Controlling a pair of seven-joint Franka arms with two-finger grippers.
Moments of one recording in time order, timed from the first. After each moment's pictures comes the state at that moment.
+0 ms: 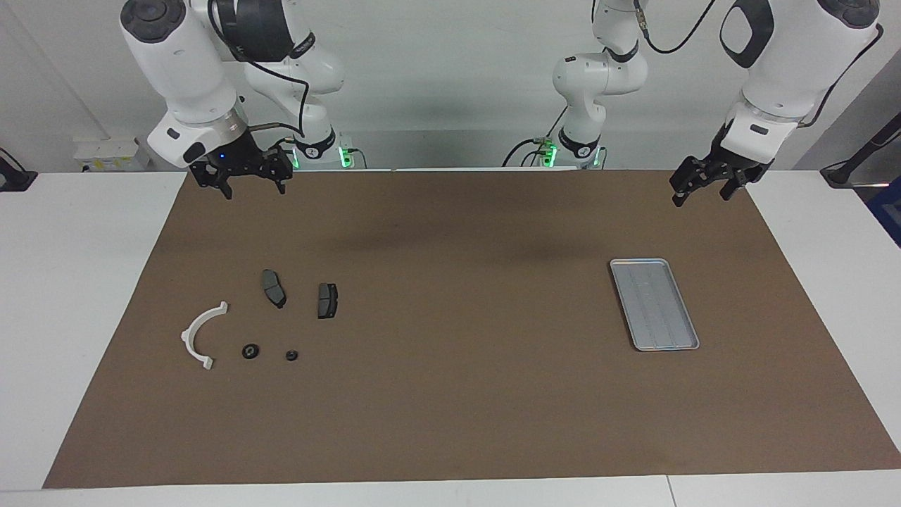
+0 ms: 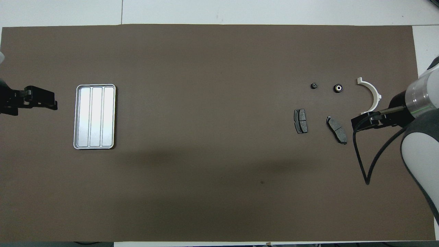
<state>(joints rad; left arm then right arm) 0.00 -0.01 -0.05 -1.62 0.01 1.60 -0.12 0.01 -0.05 0.06 -1.72 -0.02 1.55 -0.04</state>
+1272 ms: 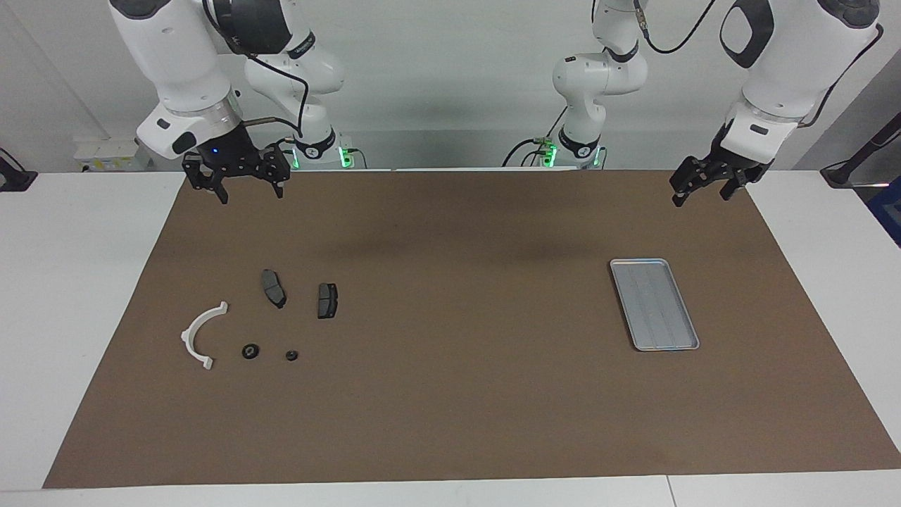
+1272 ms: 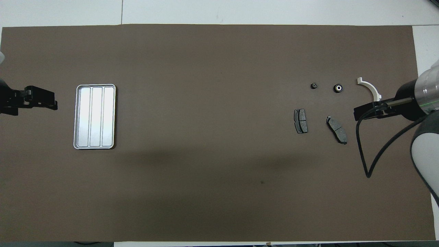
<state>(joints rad) 0.00 -0.01 -0.05 -1.62 0.01 1.60 -0.12 0.01 -0.07 0.06 -1.70 0.00 1.61 -0.04</state>
